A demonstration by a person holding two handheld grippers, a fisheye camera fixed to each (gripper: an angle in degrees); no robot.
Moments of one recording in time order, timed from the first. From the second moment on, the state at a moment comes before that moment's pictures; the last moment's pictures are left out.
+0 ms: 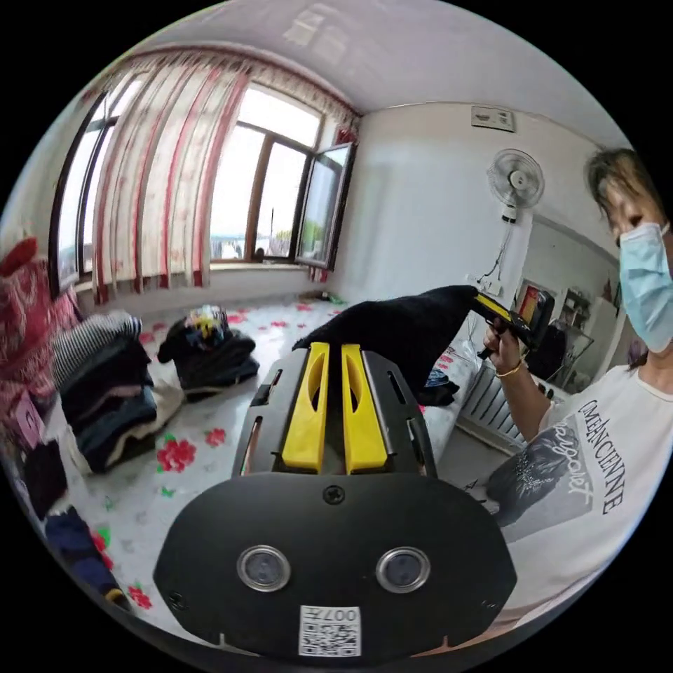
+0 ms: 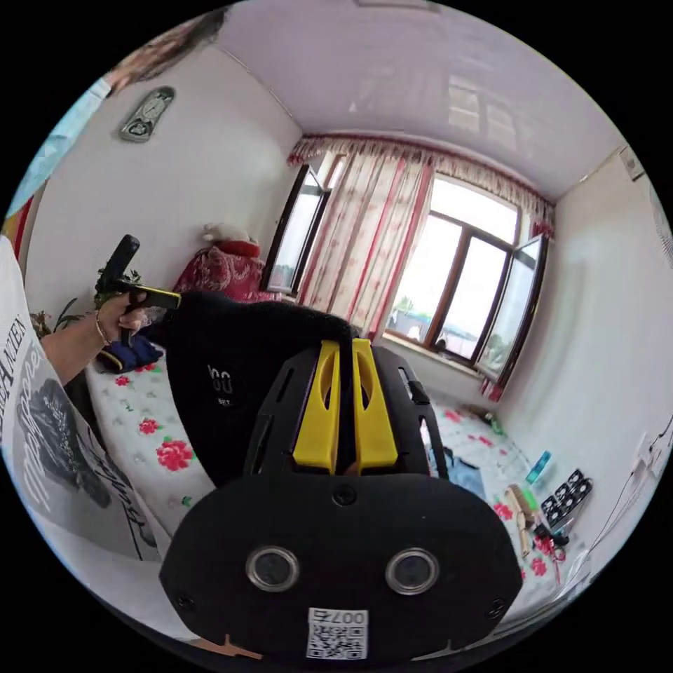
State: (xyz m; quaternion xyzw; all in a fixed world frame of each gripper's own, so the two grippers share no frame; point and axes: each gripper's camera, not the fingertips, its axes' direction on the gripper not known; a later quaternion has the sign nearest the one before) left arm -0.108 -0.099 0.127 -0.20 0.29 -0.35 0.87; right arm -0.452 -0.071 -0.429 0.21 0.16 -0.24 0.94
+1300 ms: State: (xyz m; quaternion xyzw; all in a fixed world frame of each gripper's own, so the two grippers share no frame) left arm 0.079 0.413 0.335 -0.73 0.30 -0.35 0.50; right arm -0.195 -0.054 0.199 -0.36 0.09 -0.03 0.93
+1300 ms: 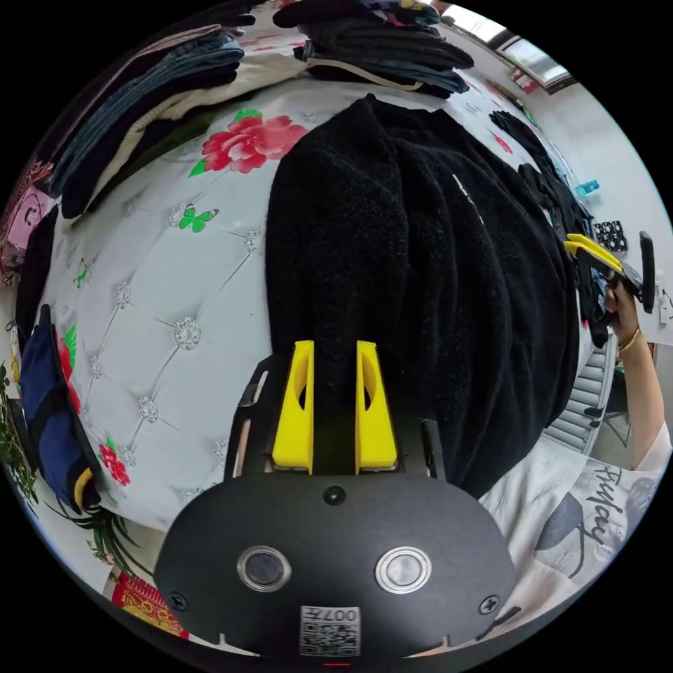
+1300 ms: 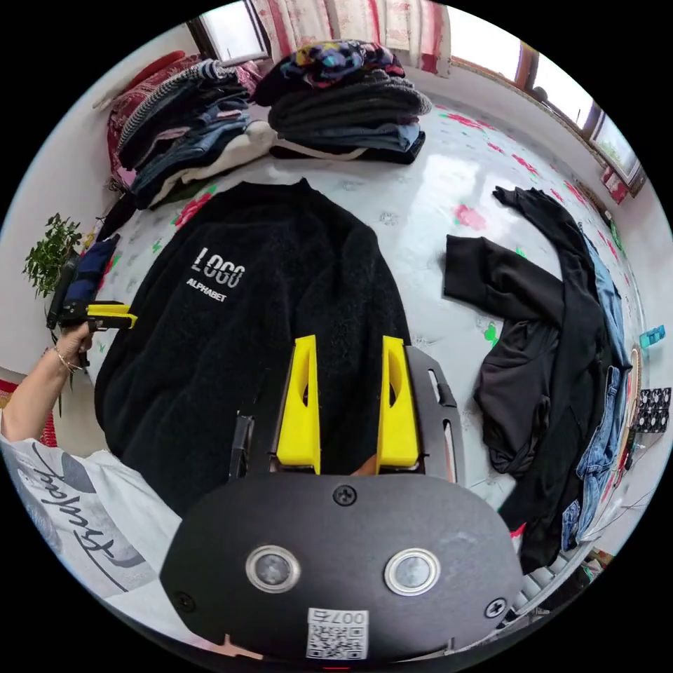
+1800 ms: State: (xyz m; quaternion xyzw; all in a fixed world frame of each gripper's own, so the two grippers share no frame) left arm -0.127 0.516 0.474 -0.74 0.20 -0.40 0.51; right arm -0.063 -0.187 0.239 -0.33 0.15 0.03 0.93
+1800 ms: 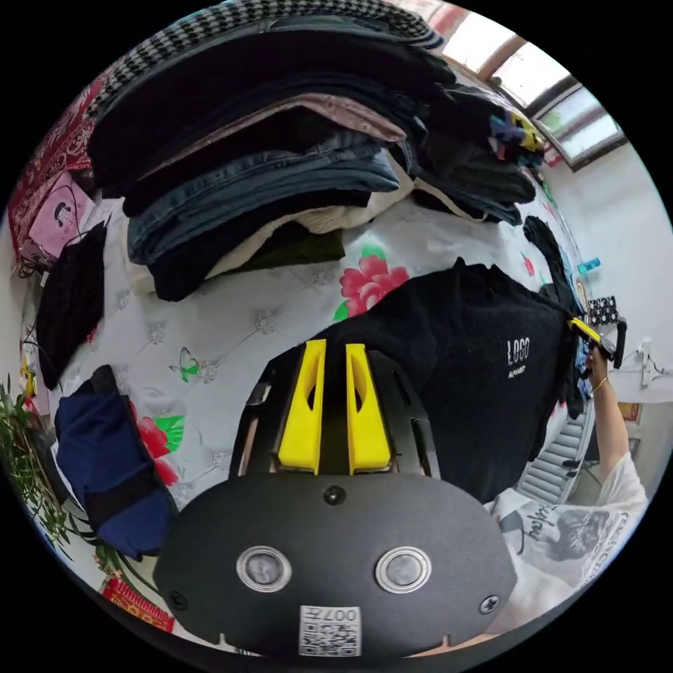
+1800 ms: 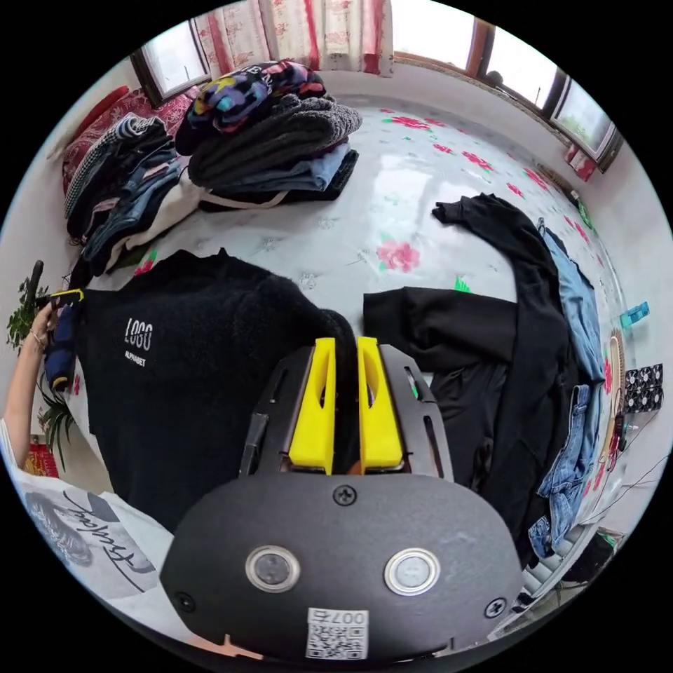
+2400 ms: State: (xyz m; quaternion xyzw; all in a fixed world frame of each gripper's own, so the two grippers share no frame) left arm -0.019 0.314 0.200 -0.70 0.17 -0.48 0.49; right arm -0.066 0.023 0.106 -0.41 0.06 0.10 0.90
